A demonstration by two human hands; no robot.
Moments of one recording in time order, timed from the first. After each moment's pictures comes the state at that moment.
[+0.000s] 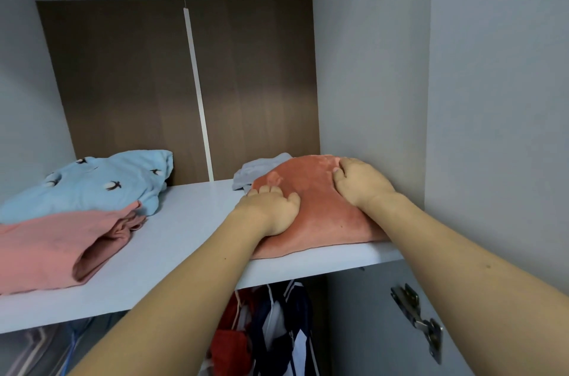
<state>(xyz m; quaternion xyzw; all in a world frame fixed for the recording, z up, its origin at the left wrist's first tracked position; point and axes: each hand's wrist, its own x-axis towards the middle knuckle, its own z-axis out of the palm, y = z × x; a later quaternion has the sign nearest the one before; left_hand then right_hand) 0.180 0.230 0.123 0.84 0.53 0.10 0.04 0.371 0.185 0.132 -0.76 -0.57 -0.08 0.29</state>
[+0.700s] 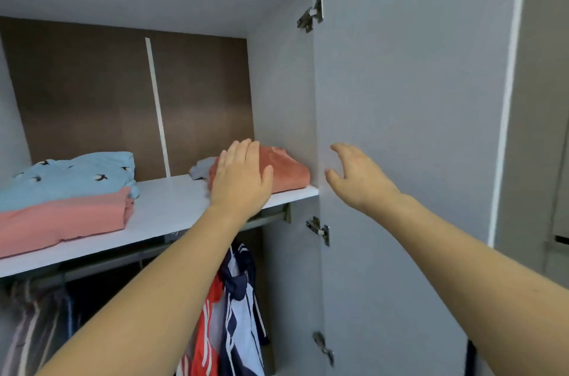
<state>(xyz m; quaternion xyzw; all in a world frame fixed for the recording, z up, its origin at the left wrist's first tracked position) 0.070 0.021 0.142 0.86 0.29 0.41 -0.09 0.228 -0.139 0.152 -0.77 -0.52 -0.19 0.31</state>
